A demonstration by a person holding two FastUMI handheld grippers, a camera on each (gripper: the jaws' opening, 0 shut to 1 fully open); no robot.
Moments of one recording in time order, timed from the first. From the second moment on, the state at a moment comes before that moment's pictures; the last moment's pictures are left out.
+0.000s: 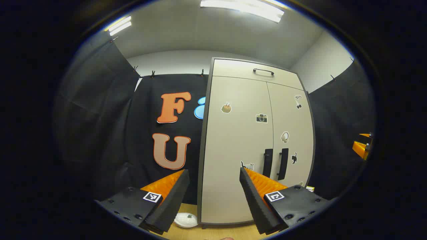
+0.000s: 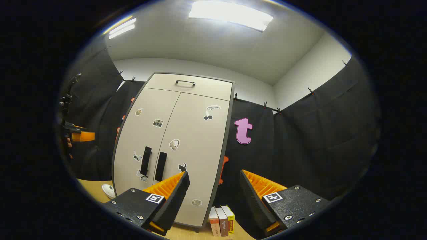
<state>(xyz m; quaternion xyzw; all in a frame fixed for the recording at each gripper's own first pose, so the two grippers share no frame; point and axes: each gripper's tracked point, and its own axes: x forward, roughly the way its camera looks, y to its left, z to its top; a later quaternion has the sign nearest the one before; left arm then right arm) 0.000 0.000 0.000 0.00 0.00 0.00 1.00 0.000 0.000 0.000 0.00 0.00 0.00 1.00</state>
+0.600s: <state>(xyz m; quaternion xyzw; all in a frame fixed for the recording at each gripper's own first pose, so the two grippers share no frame) -0.003 -0.020 -0.005 -0.01 -0.01 -0.02 1.00 -0.006 -0.001 -0.004 0.00 0.00 0.00 1.00</state>
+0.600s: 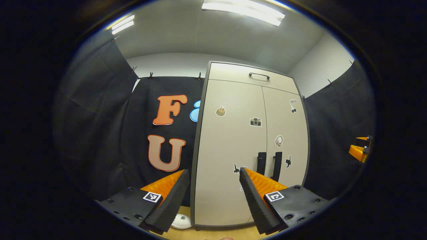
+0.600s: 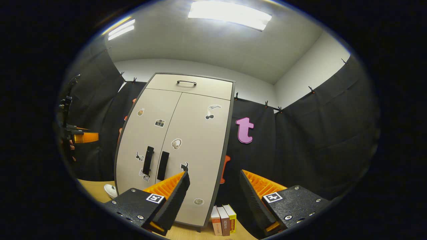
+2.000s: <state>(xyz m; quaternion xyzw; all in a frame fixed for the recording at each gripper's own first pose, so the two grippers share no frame) 0.003 0.020 -0.020 0.01 -0.01 -0.02 1.00 0.071 0.147 -0.052 0.10 0.08 0.13 0.98</state>
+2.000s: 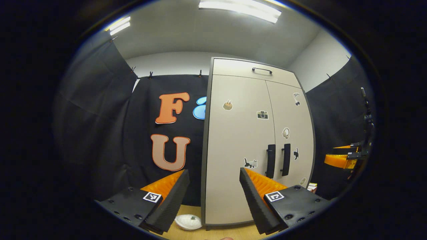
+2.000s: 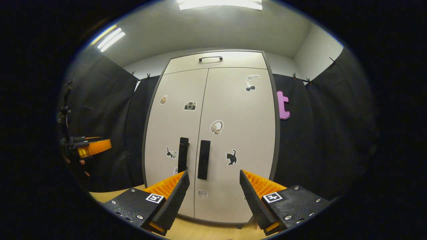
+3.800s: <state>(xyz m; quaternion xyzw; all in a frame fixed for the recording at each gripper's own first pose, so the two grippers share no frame) 0.000 0.092 -0.045 0.00 0.02 0.01 1.00 0.228 0.219 -0.125 0.14 0.21 0.04 0.97</state>
